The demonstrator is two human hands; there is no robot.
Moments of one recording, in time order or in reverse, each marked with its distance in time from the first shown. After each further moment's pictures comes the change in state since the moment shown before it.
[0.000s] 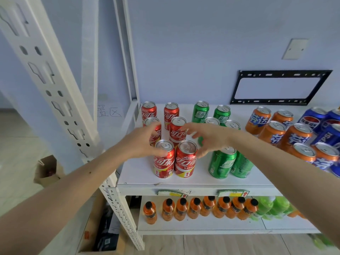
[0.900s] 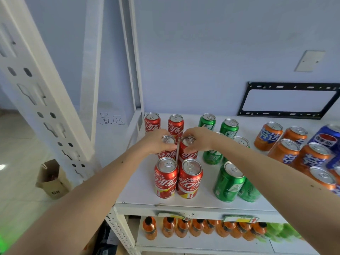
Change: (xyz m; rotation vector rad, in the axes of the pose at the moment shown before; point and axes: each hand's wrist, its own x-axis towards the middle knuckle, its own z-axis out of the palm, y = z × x) left_hand 0.084 -0.003 0.007 -0.136 0.031 -0.088; right_hand 0.074 0.005 -0.013 -0.103 0.092 0.116
